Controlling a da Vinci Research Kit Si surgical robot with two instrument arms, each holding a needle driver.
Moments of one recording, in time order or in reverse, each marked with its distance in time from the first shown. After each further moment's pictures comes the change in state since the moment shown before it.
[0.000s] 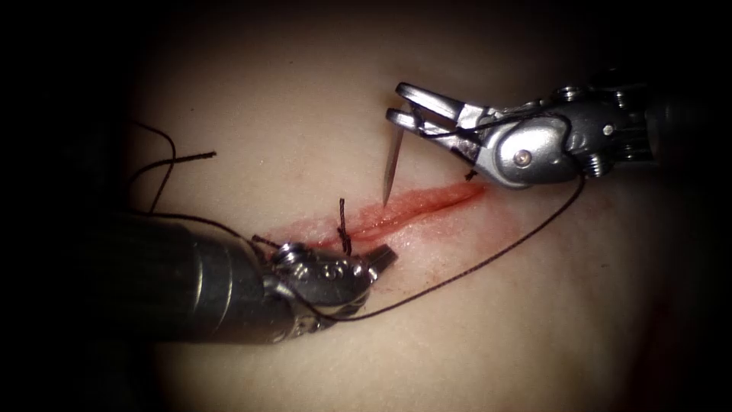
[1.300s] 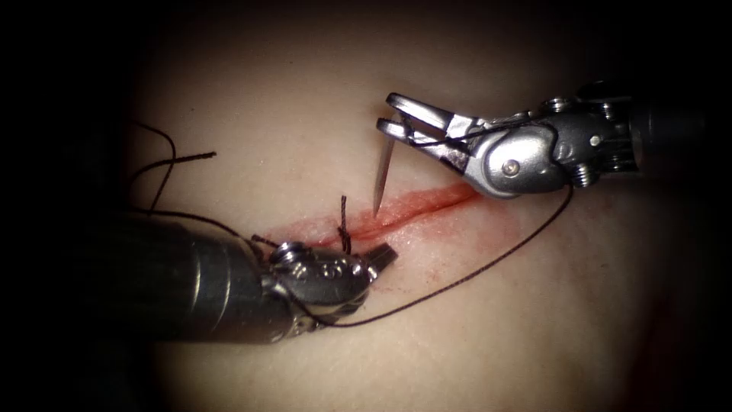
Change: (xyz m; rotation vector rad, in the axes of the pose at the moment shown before) right arm 0.000 -0.001 0.000 0.015 -0.009 0.017; left arm 0.000 0.000 0.000 -0.004 0.017 0.004
